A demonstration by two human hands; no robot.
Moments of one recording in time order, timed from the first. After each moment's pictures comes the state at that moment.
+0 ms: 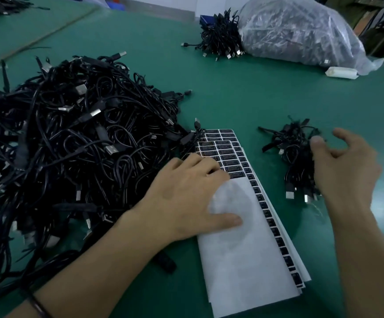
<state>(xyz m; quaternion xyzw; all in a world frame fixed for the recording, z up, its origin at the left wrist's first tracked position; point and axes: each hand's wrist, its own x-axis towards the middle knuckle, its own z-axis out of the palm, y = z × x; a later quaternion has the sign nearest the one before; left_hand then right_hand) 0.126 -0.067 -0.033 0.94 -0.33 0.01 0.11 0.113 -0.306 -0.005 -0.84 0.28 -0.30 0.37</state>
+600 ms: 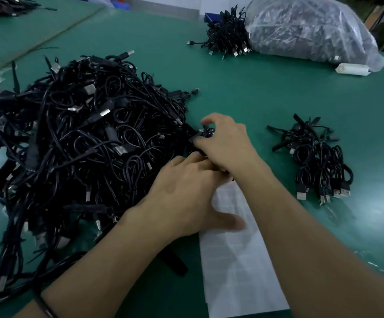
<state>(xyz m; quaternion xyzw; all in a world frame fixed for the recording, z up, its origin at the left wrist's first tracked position) 0.131 -0.063 -0.029 0.94 -0.31 0.01 0.11 0.184 -0.173 -0.004 -0.95 0.07 0.00 0.31</state>
